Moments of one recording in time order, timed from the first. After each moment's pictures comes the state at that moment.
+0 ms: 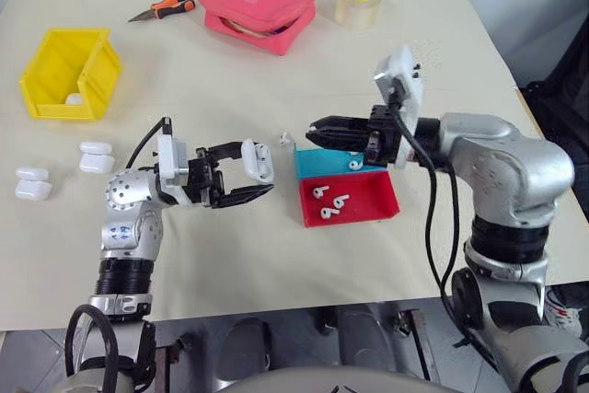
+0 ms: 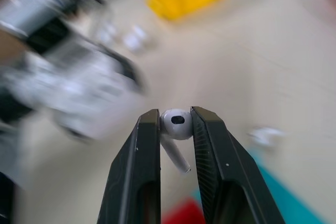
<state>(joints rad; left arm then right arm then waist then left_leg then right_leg) -0.46 0.41 0.09 0.21 -0.53 -0.10 -1.33 -0.72 -0.30 -0.18 -0.44 0.55 1.30 0.91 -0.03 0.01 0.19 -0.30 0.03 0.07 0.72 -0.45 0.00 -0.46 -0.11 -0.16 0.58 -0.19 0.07</state>
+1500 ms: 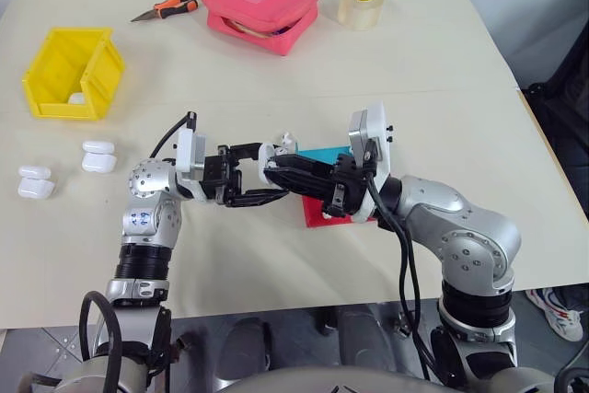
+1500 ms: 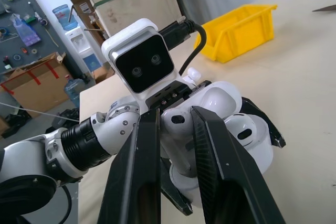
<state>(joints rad) -0.52 0.36 0.06 0.24 -0.53 -0.07 -1.41 -0.43 -0.22 0.04 -0.57 0.76 0.95 0.59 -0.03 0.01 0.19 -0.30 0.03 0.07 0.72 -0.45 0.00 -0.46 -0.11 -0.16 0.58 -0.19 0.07</state>
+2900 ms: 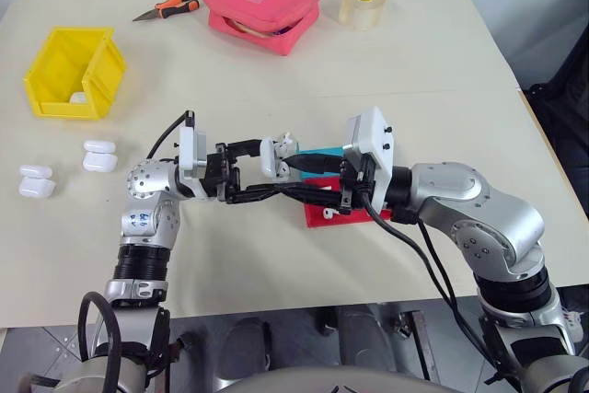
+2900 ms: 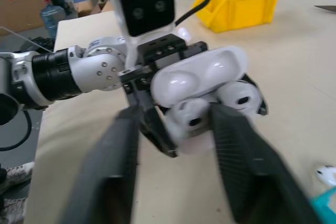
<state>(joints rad) -0.52 0.37 0.06 0.25 -0.51 -0.09 -1.35 -0.53 -0.51 0.19 -0.54 0.69 0.78 0.69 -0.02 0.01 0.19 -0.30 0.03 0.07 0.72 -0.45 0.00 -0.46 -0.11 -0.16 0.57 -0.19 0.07</state>
